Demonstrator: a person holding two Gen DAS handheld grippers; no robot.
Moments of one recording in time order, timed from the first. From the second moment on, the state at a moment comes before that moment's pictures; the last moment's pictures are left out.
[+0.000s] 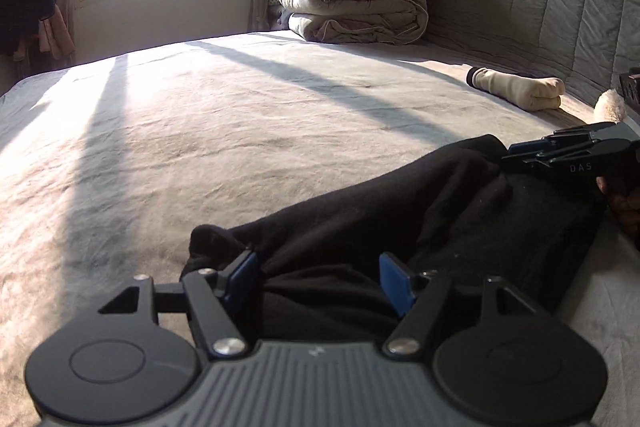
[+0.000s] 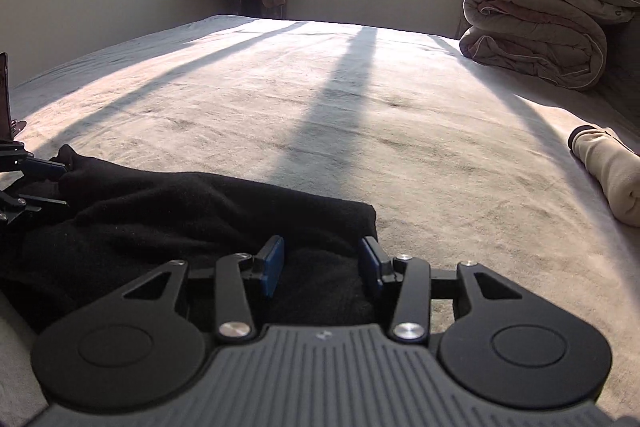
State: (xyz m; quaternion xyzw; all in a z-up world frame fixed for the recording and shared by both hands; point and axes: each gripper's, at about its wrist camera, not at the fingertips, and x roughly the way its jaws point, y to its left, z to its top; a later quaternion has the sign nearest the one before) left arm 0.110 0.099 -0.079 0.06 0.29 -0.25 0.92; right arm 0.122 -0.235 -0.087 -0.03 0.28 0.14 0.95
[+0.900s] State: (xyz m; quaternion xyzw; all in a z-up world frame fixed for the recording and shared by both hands) left arm 0.116 0.101 -0.062 0.05 0.31 -0.18 0.93; right arm 0.139 -0.237 -0.075 0.01 0.29 0.10 0.95
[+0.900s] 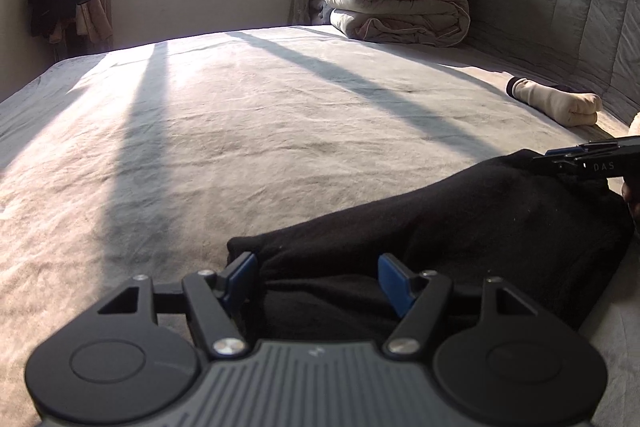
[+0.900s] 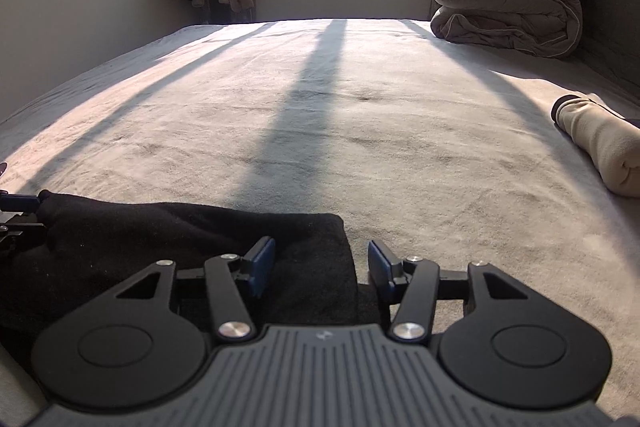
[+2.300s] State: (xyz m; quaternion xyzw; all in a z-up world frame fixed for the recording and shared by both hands) left arm 0.105 0.153 -0.064 -0.24 0.48 -0.11 0.84; right arm 0.120 -0.174 -0.027 0.19 0.37 0.25 0.87
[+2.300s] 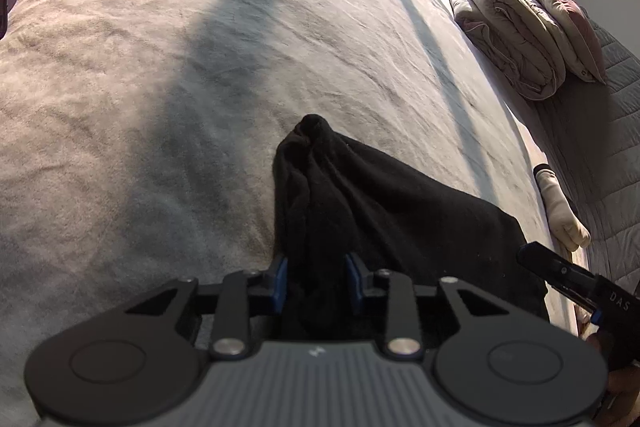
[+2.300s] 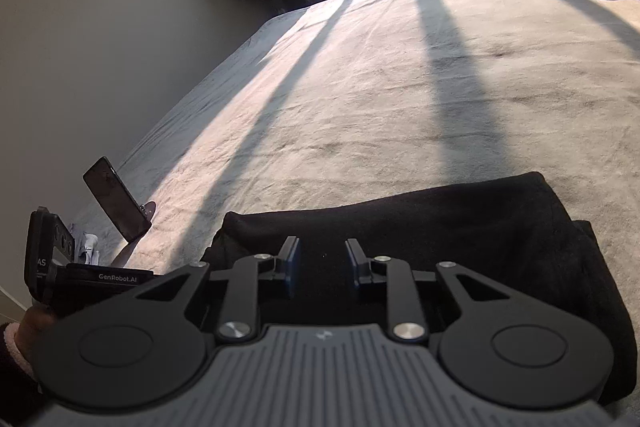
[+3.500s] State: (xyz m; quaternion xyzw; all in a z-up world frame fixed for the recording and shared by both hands) left arm 0.141 -0.026 -0.049 -0.31 0.43 -0.35 0.78; right arm 0.123 -0.311 -0.086 0.57 0.40 0.16 0.70
